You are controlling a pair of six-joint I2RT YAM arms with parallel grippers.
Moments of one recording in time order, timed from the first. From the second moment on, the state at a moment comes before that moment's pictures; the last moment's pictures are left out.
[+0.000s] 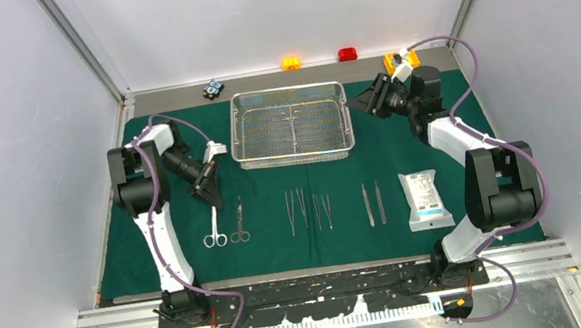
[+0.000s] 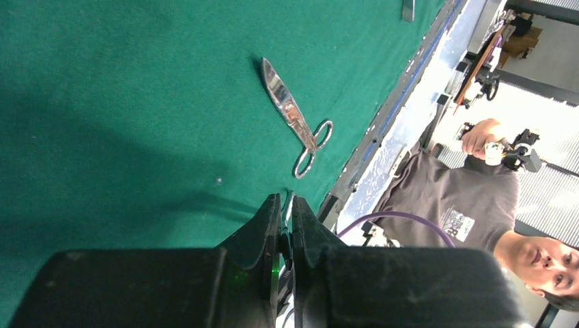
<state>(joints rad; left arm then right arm) 0.08 2.23 1.56 -1.51 0.72 0.84 0.02 1.58 0.95 0.32 -0.72 0.67</state>
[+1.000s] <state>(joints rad) 0.07 2.27 1.61 -1.46 0.65 0.76 0.02 1.58 0.95 0.33 -0.71 0.67</state>
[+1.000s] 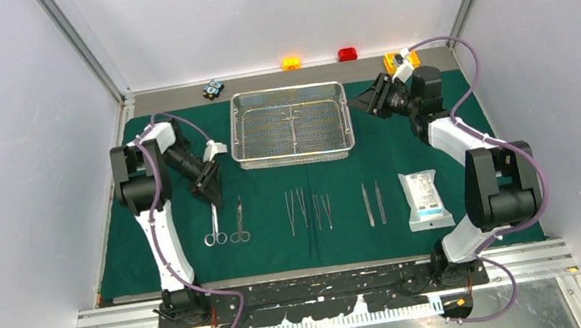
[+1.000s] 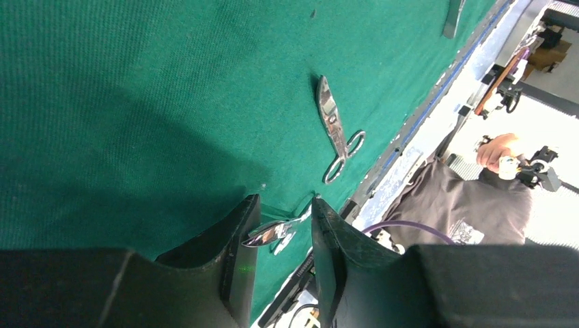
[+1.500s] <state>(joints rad) 0.02 2.22 1.61 -1.39 0.56 0.67 0.02 1.62 0.95 0.33 -0.71 0.67</state>
